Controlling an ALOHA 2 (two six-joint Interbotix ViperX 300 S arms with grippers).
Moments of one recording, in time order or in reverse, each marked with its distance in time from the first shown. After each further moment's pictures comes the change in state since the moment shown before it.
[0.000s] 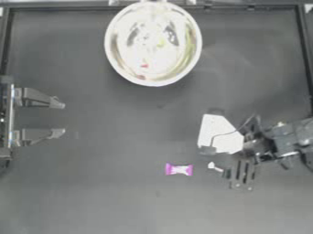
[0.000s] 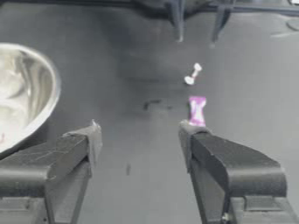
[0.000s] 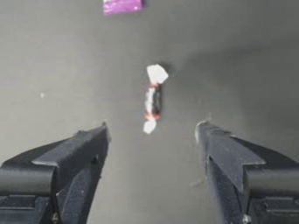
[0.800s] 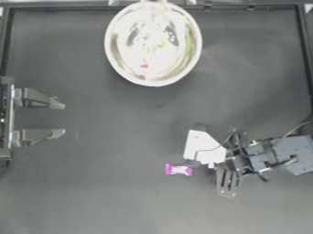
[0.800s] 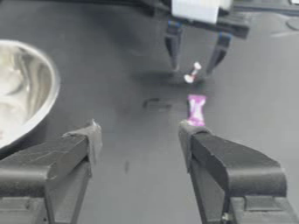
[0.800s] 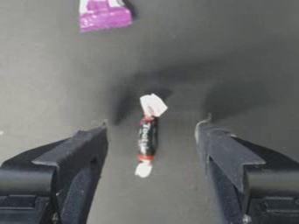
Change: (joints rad) left arm 0.000 -0.002 0.003 -0.015 0.000 0.000; right arm 0.040 0.195 0.006 -0.114 -0.112 0.121
